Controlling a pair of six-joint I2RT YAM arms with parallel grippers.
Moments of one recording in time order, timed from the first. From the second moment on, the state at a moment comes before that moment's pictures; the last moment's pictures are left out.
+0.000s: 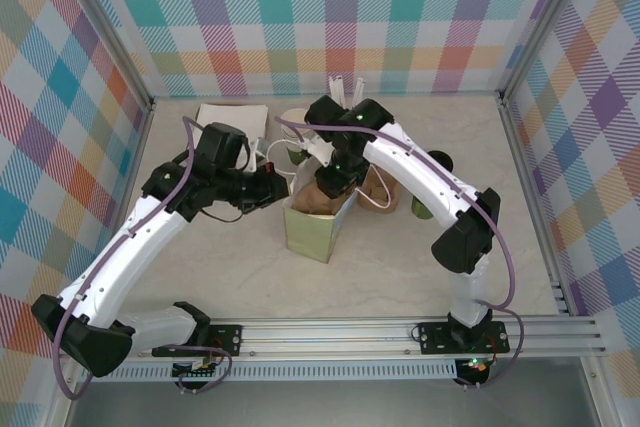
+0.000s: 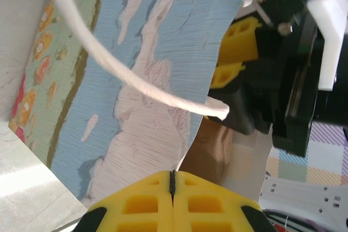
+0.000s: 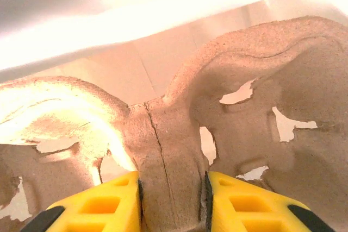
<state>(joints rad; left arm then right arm) -0.52 1.19 1.33 -0.95 0.43 -0.81 0.81 1.95 2.12 -1.51 -0.03 -0.09</state>
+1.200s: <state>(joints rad) -0.46 1.20 1.32 -0.95 0.43 -0.81 0.84 1.94 2.06 -1.45 -0.02 -0.26</state>
